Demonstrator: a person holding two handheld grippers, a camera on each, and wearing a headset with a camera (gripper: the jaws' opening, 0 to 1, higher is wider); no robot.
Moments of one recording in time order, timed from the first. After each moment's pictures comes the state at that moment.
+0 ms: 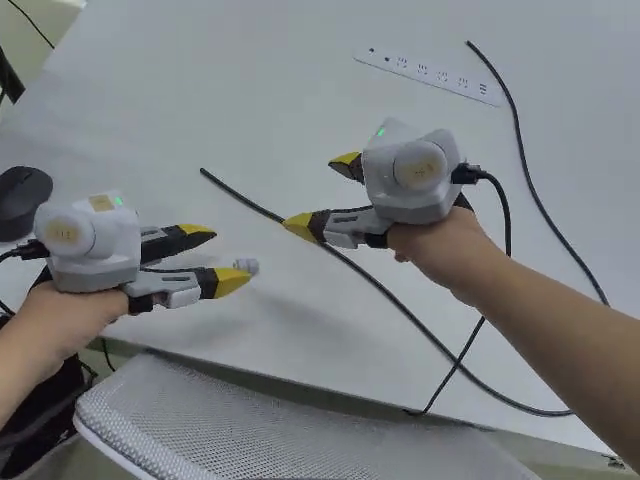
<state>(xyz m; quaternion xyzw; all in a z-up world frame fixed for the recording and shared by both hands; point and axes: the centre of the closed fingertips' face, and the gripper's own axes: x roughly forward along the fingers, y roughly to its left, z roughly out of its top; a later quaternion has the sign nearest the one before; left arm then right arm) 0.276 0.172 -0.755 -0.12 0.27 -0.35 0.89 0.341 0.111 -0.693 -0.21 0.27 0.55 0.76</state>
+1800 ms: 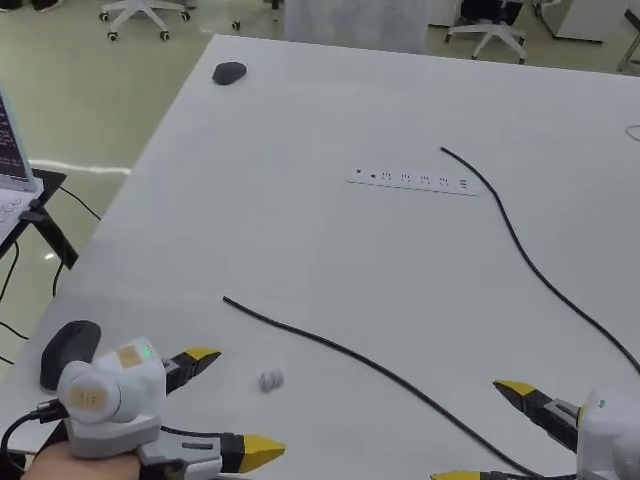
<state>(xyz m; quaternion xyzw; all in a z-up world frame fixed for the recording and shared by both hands) 0.227 0.152 -0.704 -0.03 0.29 -0.38 0.88 0.235 -0.068 -0.709 -0.03 0.30 0.47 0.83</state>
